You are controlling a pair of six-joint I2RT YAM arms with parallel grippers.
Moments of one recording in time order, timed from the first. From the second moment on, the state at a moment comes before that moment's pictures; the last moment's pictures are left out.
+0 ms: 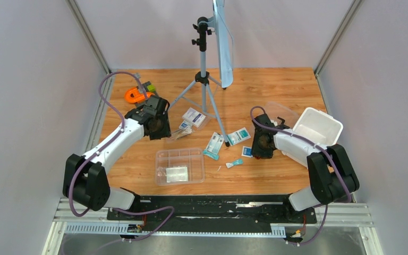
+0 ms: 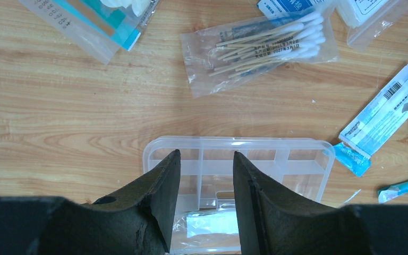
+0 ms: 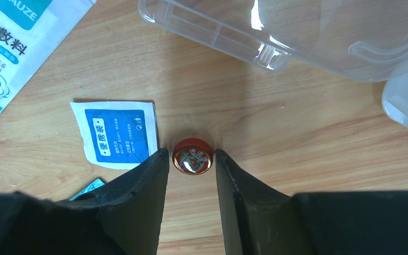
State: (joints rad) left arm -0.40 1.39 1.06 -0.76 -0.15 -0.55; right arm 0.39 1.49 0.79 -0.58 0.15 0.61
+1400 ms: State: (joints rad) left arm -0.40 1.39 1.06 -0.76 -0.17 -0.55; right arm 0.42 1.47 0.80 -0.61 0.17 0.66
